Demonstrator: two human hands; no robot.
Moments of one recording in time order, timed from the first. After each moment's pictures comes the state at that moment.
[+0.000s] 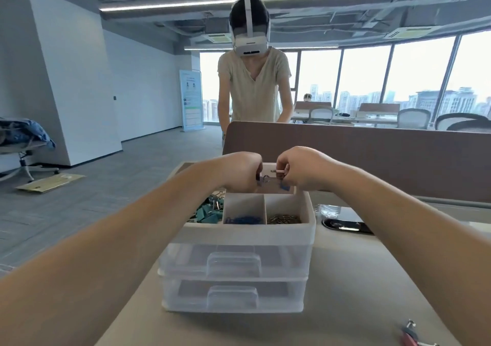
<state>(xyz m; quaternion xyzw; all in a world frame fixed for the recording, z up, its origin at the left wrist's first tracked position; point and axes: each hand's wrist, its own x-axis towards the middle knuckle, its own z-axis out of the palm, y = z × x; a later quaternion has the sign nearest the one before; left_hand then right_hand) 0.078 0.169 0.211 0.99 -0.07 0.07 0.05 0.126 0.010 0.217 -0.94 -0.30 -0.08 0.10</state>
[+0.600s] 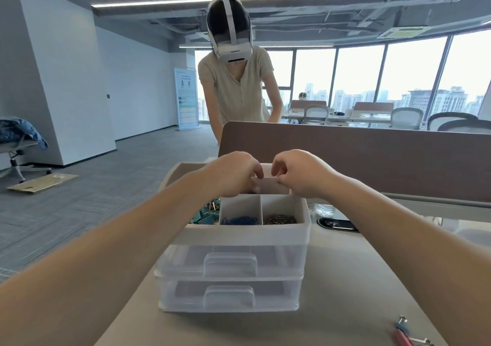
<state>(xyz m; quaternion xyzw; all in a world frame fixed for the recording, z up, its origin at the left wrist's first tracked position) 0.078 0.173 0.203 0.98 -0.11 0.15 0.01 0.126 0.004 0.204 -0.93 -0.32 -0.14 0.15</state>
